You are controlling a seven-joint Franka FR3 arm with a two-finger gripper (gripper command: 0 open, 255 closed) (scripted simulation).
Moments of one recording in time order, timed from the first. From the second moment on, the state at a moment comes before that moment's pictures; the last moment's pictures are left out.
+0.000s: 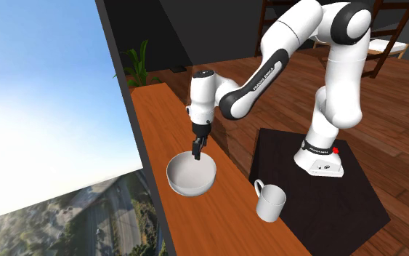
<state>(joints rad) 0.08 0.20 0.36 -2.16 -0.07 2.39 0.50</state>
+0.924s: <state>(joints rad) 0.08 0.23 0.35 -2.18 -0.09 2.44 0.51</state>
